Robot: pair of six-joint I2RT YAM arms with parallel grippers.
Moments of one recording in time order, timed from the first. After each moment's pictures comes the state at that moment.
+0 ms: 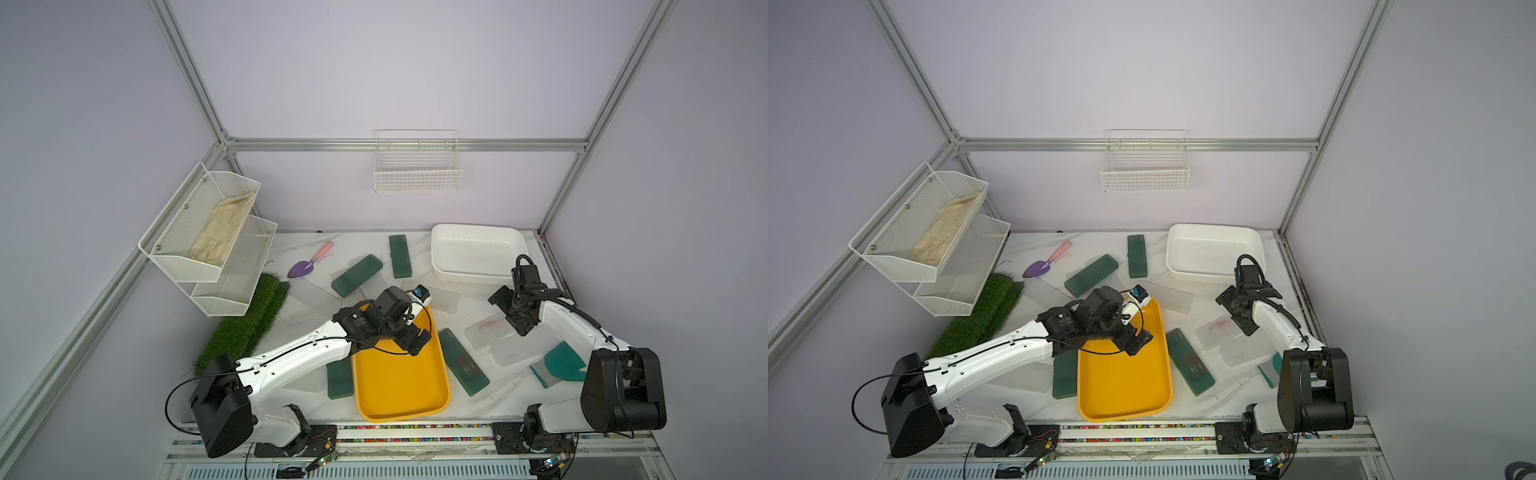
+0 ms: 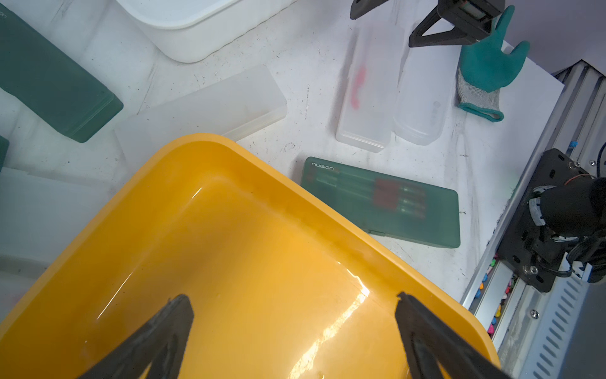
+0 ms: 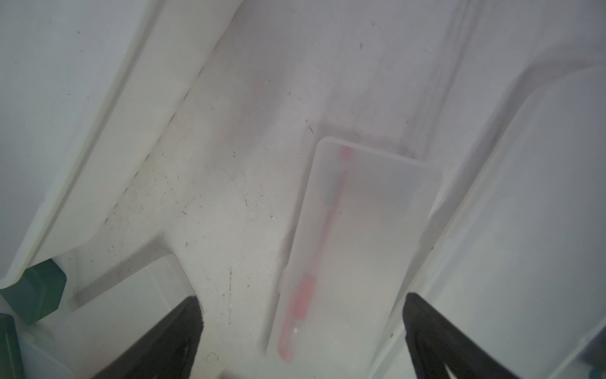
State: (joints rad) left arm -0.89 1.38 1.08 -0.50 0.04 -0.10; right arm 0.02 1.44 0.92 -0.62 0.05 0.94
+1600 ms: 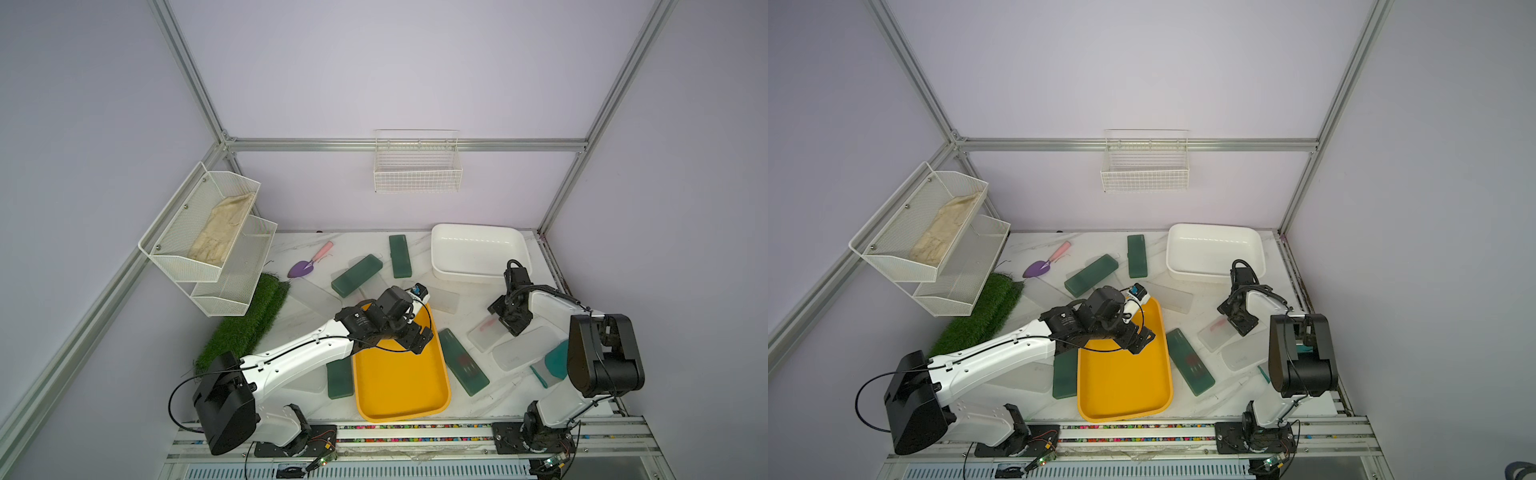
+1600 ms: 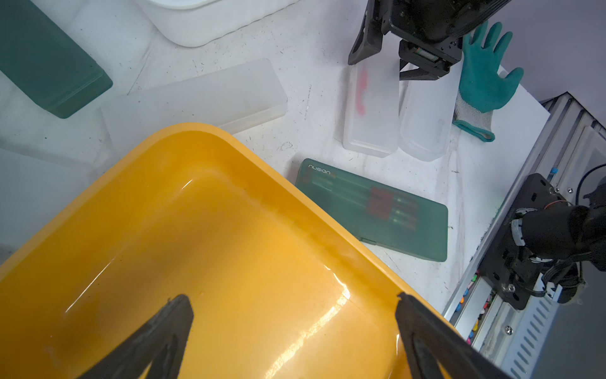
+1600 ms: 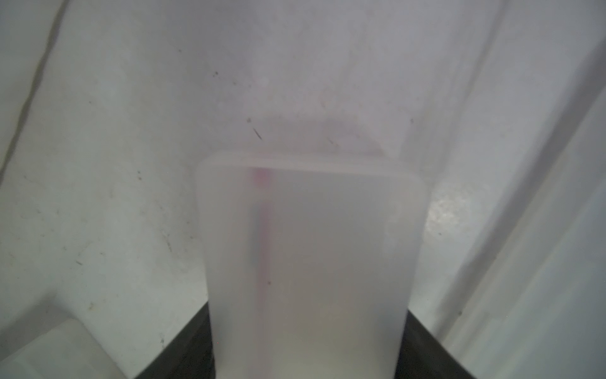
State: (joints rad) left arm -0.88 1.39 1.08 -0.49 0.05 -0.23; right arm 0.00 1.63 0.95 -0.60 0.06 0.94
